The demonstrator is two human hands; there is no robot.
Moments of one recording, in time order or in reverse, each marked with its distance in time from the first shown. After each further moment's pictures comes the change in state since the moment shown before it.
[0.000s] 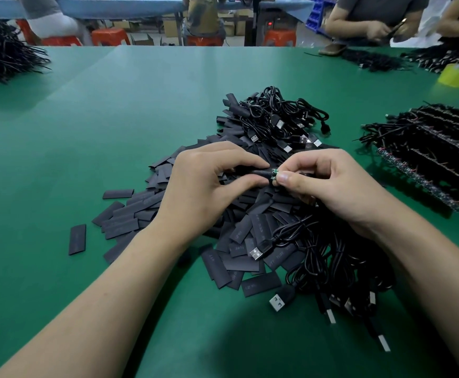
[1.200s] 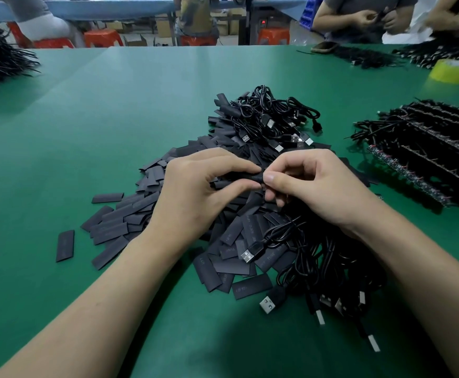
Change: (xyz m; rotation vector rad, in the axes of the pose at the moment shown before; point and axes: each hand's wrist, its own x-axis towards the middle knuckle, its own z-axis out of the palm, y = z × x) left_hand -0.003 0.006 0.006 0.061 0.033 0.001; right_hand 0.000 -0.001 0.005 0.030 0.028 0.041
